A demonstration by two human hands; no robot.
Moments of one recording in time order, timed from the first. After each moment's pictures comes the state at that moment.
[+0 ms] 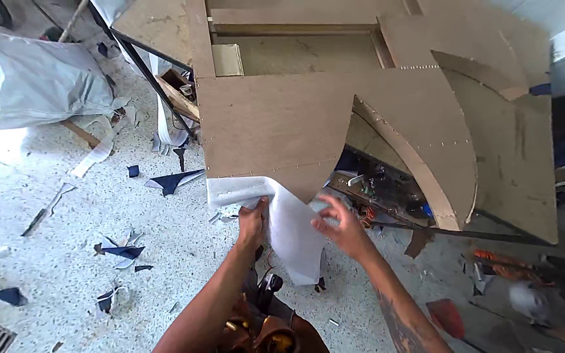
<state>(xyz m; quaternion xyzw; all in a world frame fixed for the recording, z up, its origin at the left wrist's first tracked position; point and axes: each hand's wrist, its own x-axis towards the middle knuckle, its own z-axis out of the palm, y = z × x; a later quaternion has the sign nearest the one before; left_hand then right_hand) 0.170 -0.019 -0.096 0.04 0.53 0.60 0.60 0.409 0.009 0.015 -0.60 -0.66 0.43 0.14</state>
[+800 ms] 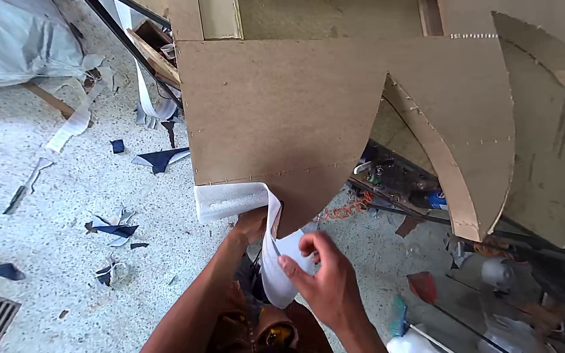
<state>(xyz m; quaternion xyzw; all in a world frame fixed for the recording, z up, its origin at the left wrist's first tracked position) 0.143 -0.002 -0.109 0.03 0.40 0.45 0.80 0.306 -0.030 0.058 -0.67 -0.66 0.33 0.08</state>
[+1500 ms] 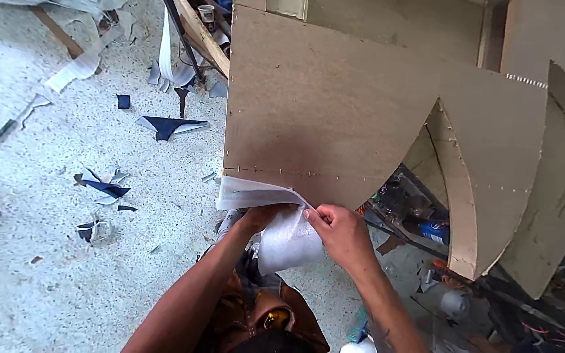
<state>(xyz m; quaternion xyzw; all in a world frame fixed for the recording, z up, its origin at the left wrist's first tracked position) 0.138 0.003 -0.130 0.13 0.41 0.50 0.75 0.296 0.063 0.029 -0.64 -0.70 0.29 -0.12</state>
